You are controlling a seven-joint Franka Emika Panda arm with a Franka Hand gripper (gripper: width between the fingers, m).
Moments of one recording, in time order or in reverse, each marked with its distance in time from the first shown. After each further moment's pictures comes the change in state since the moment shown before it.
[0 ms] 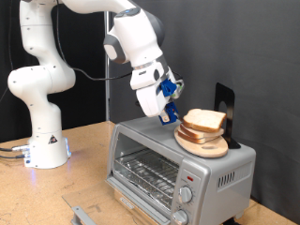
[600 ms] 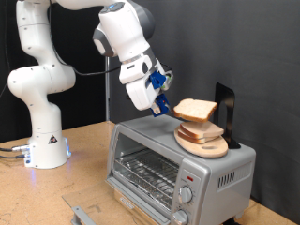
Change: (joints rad) arm -0.011 -0.106 -0.028 -0.049 0.059 -0.107 -0.078
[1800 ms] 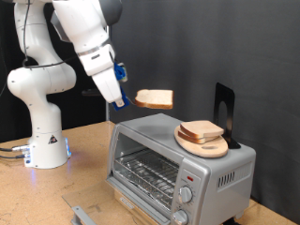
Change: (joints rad) arm -0.067 -0.099 -0.216 0.019 -0.115 -0.313 -0.575
